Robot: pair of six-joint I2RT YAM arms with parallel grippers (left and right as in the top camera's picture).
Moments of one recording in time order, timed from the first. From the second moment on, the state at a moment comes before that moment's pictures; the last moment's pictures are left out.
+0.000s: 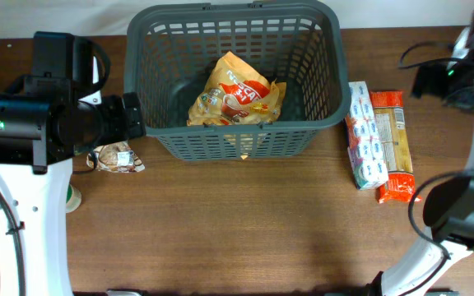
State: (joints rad) left arm -0.09 1.53 2.07 -1.64 -0.13 -0.28; right arm -0.32 2.03 2.07 -1.38 0.05 0.06
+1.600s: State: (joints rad) left arm -0.09 1.53 2.07 -1.64 -0.13 -0.28; right arm -0.33 2.12 1.58 -1.02 0.03 0.10
